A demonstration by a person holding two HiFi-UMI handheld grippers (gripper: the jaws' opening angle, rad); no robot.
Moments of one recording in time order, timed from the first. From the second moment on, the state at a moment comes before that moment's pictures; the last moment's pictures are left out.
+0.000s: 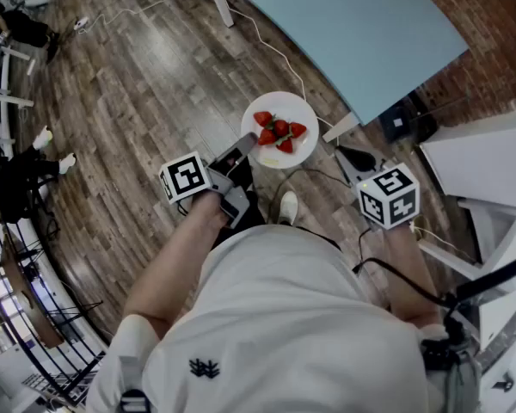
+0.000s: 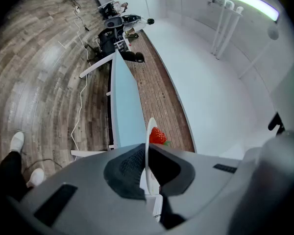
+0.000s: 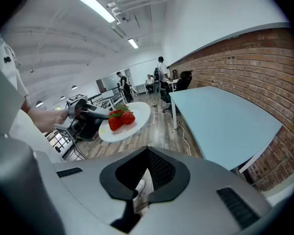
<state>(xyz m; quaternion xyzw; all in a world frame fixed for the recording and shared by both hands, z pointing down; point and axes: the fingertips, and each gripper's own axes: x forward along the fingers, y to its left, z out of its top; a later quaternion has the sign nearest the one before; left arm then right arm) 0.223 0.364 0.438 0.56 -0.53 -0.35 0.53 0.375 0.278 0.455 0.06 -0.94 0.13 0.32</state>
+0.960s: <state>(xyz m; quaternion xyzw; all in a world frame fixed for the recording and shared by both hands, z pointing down) 0.087 0.344 0.456 0.56 -0.55 -0.35 0.51 0.247 0.248 0.449 0.06 -0.94 0.07 0.33</state>
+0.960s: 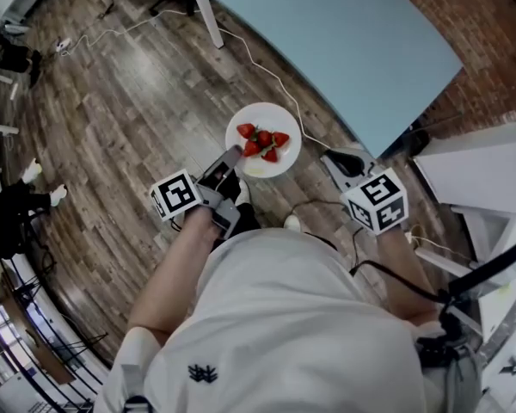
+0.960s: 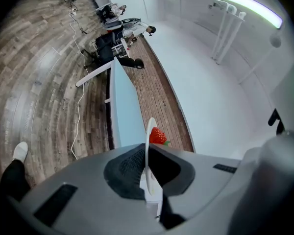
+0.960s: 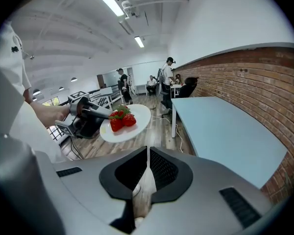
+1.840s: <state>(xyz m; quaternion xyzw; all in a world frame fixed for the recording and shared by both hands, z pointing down) -0.091 0.190 0.461 0.59 -0.51 -0.33 0.54 0.069 0.111 0.451 0.11 -0.94 0.09 0.32</state>
